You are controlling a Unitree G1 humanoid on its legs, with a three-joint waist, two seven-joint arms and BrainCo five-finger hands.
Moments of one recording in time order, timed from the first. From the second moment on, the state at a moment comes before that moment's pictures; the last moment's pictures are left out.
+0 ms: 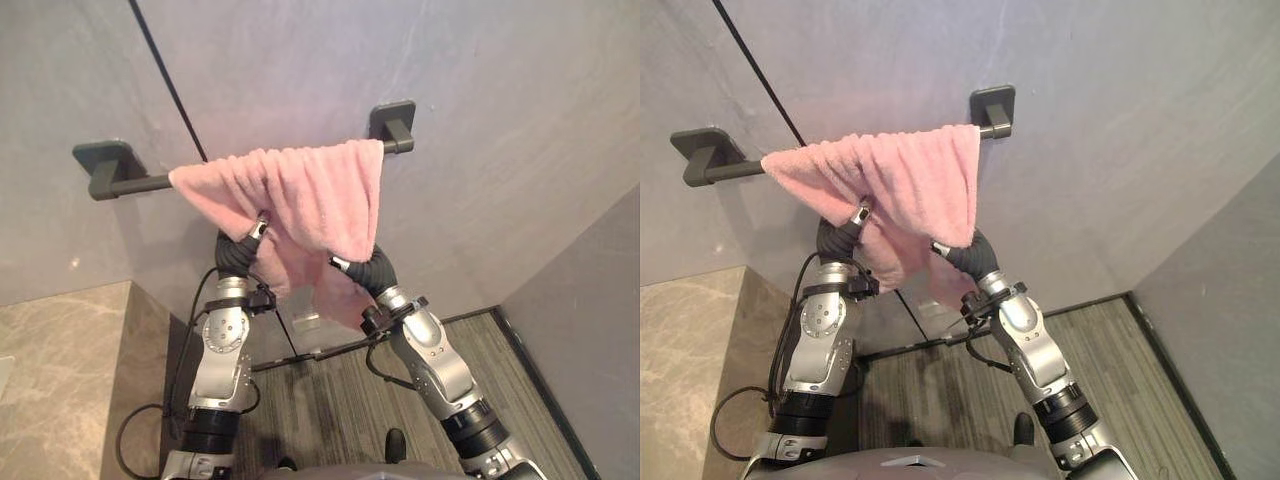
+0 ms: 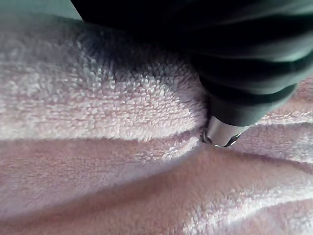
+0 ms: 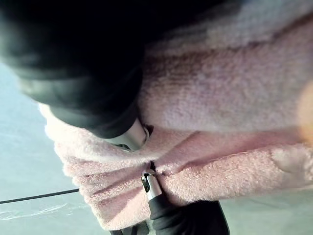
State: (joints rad) left arm -0.12 0.09 -0.02 -0.05 -0.14 -0.20 0.20; right arm -0.18 -0.12 0.40 -0.04 0.33 -0.10 0.11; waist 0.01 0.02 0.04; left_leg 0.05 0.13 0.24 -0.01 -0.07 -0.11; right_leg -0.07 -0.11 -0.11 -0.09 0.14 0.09
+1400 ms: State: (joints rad) left arm -0.02 0.01 0.23 -0.09 -0.06 -0.19 0.15; right arm -0.25 -0.04 0.00 0.12 0.21 -0.10 0.03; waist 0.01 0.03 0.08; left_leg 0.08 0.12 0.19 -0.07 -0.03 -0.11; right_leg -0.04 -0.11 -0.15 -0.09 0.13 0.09
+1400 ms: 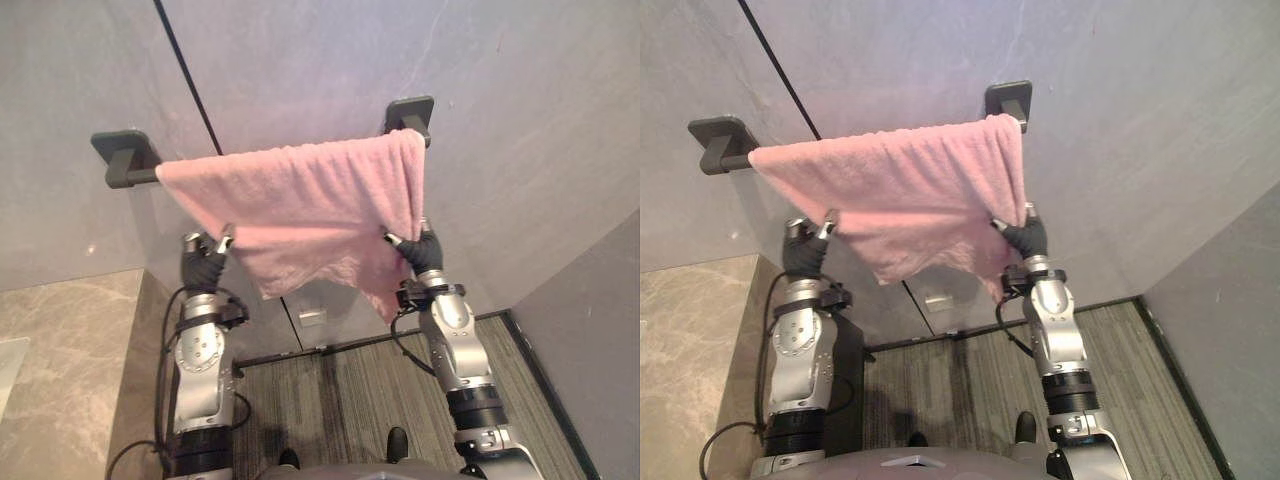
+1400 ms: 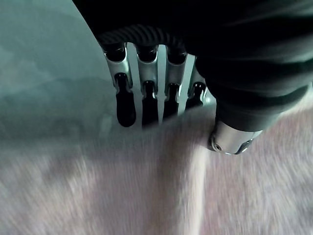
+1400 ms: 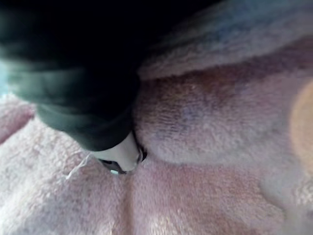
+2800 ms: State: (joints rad) left arm 0.37 0.33 0.04 -0.24 -0.85 -0.18 -0.52; right arm 0.12 -0.37 0.43 -0.07 0.58 -0.11 0.47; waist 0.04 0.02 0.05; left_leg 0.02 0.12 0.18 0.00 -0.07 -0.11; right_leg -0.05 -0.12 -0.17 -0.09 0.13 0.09
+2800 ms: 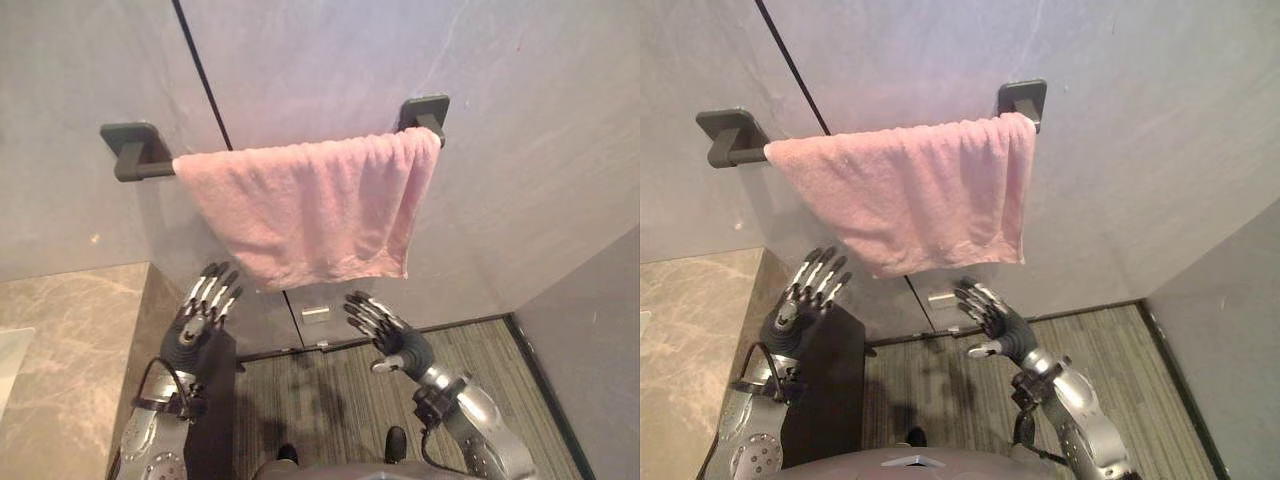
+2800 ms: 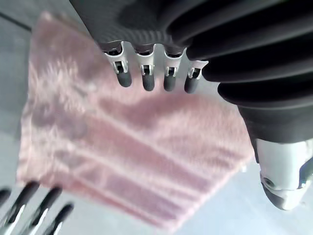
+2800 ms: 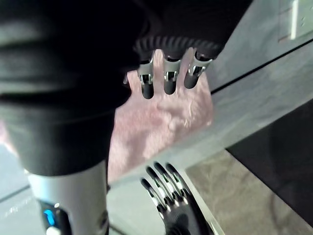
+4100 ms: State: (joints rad) left arm -0.28 0.47 -0.11 0.16 -0.88 -0.17 -0.37; right arm -0.50 -0.27 0.47 0.33 0.60 -0.10 0.24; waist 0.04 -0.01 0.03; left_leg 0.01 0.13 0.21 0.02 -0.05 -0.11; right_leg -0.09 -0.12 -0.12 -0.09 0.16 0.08
